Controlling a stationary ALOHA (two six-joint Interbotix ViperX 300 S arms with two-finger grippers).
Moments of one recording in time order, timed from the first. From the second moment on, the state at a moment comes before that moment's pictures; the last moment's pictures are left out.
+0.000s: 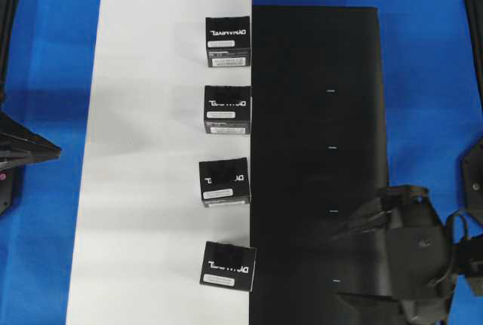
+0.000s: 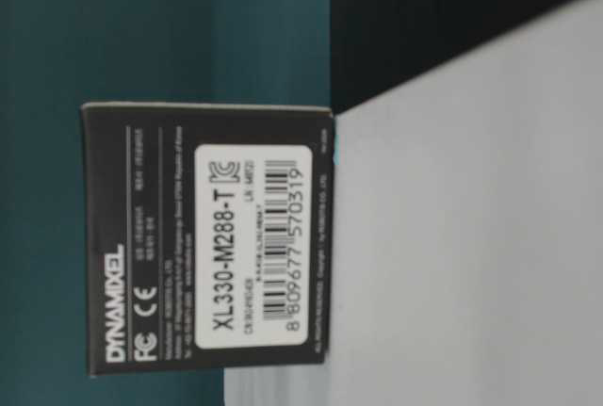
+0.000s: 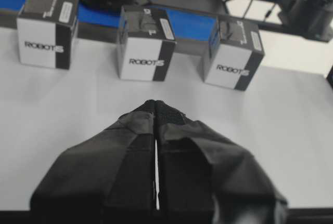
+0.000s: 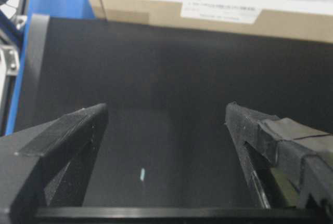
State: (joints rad) left arm -0.10 -1.14 1.07 0.02 0.18 -0.24; right arm 0.58 -0.40 0.59 -0.55 0.70 0.77
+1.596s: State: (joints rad) left arm -0.10 -1.14 1.07 0.02 0.22 -0.26; right arm 0.58 -0.86 0.90 -0.55 0.70 0.77
